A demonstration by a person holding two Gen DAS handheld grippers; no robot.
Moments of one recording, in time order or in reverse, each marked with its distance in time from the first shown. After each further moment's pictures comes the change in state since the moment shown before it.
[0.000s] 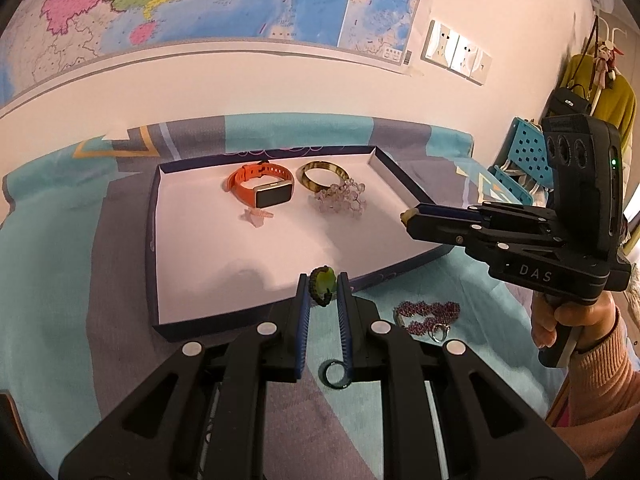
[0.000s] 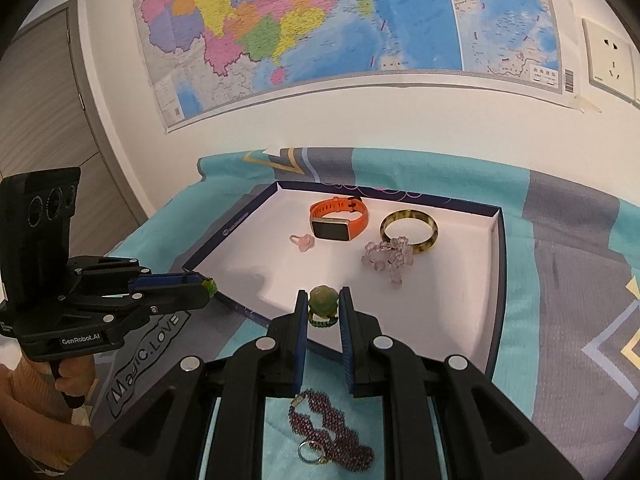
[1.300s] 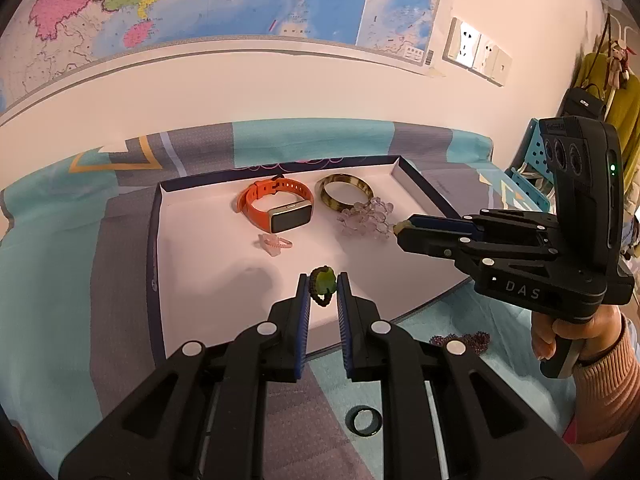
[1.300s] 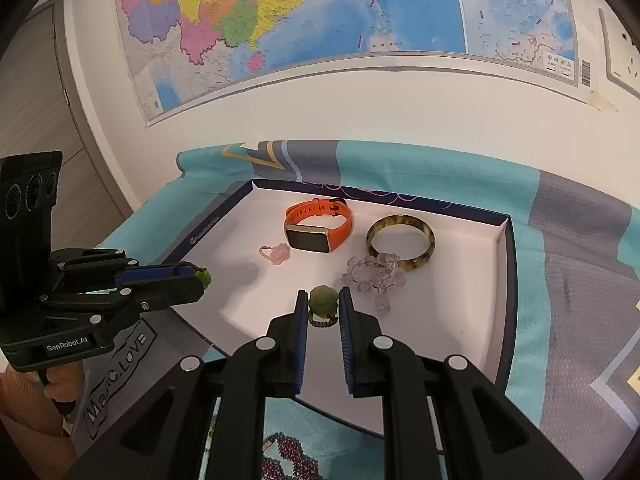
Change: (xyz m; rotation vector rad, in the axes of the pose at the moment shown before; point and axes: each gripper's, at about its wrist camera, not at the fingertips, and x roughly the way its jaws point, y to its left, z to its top) left arm 0.029 0.011 0.028 0.003 0.011 0.039; right arm 0.037 -0.012 0.018 0.003 0.044 -0.032
